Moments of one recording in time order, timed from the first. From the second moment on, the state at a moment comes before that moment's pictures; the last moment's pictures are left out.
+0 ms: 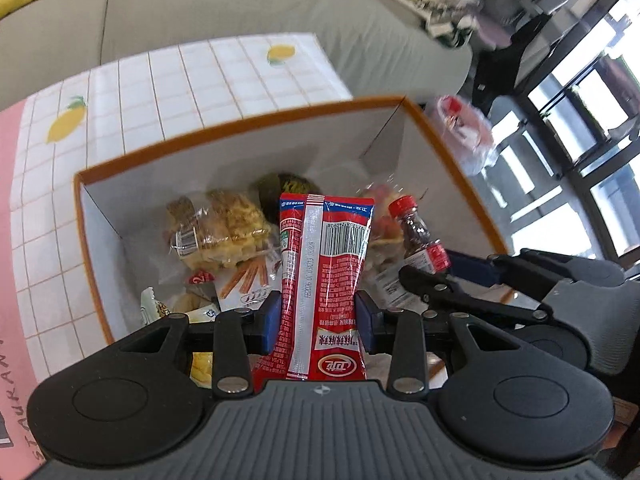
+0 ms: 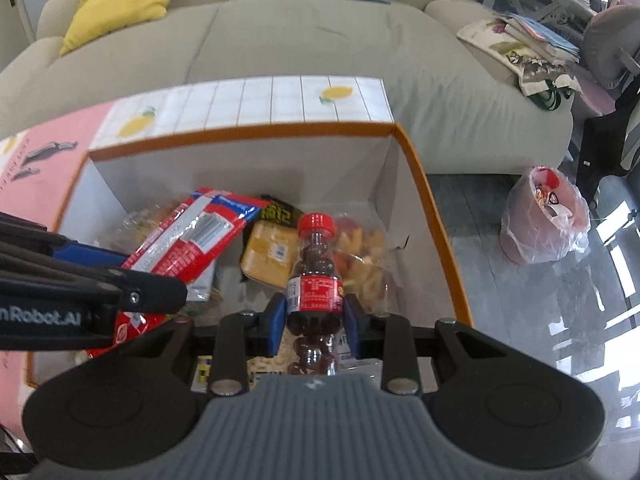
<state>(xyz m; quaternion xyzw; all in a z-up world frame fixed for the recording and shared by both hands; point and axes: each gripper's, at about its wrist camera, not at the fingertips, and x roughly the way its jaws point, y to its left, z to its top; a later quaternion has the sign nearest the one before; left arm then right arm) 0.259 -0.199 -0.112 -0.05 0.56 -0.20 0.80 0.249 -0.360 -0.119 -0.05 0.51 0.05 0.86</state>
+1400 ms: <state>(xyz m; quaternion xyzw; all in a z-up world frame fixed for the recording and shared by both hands) 0.152 -0.091 0.060 -0.04 0.33 -0.15 0.93 0.152 -0.286 0.034 0.04 0.36 0.06 0.93</state>
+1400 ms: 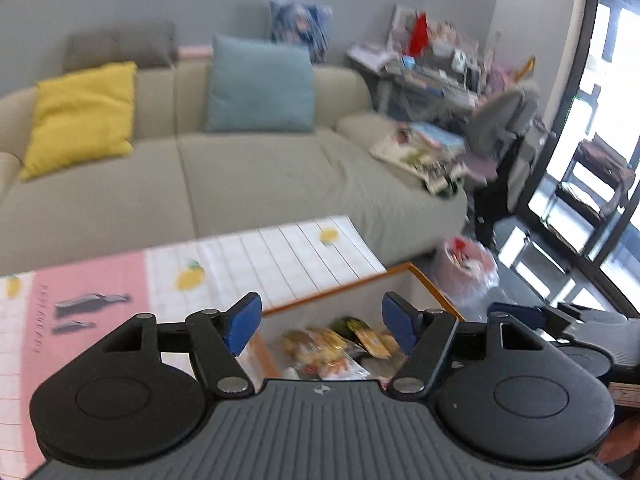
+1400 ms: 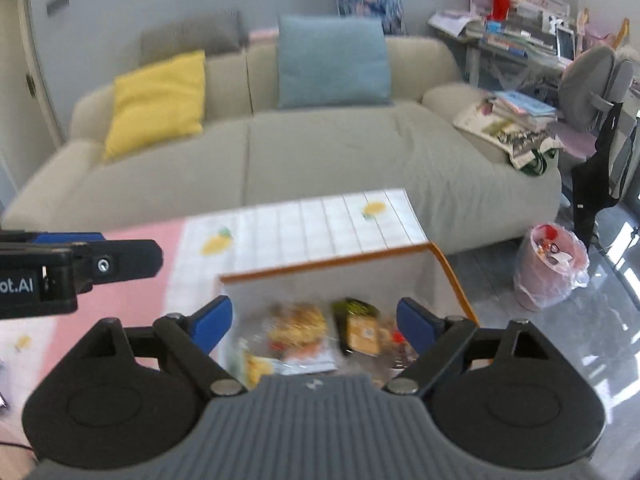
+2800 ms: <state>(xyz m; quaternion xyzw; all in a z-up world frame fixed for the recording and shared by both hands) 0.009 -0.021 -0.023 0.03 0.39 -0.02 0.92 0.001 -0.182 -0.011 0.00 0.36 0.00 0.93</state>
